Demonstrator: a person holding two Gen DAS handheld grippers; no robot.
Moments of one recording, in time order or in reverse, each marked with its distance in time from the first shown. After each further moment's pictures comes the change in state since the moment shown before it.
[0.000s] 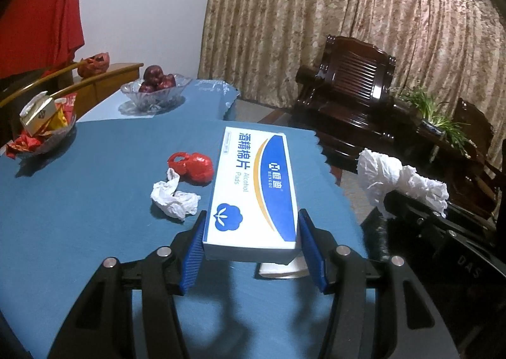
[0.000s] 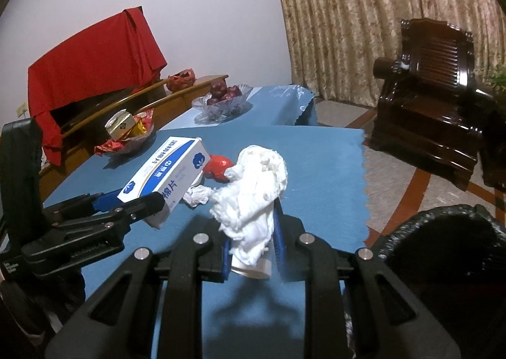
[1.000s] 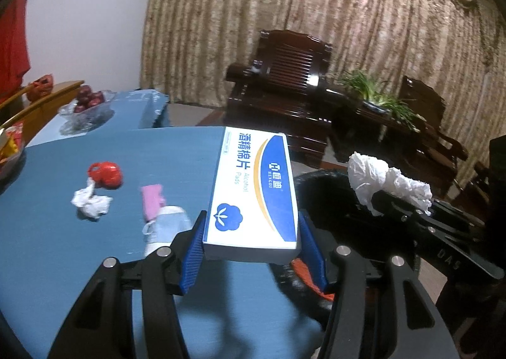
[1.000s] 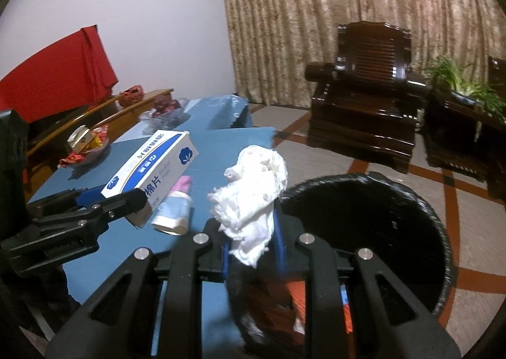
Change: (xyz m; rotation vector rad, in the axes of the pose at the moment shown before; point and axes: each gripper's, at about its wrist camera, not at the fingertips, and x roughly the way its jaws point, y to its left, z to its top) left arm -0.030 -0.129 -0.020 0.136 0.007 -0.225; right arm -0.121 -0.075 -0.045 0.086 -0.043 -0.239
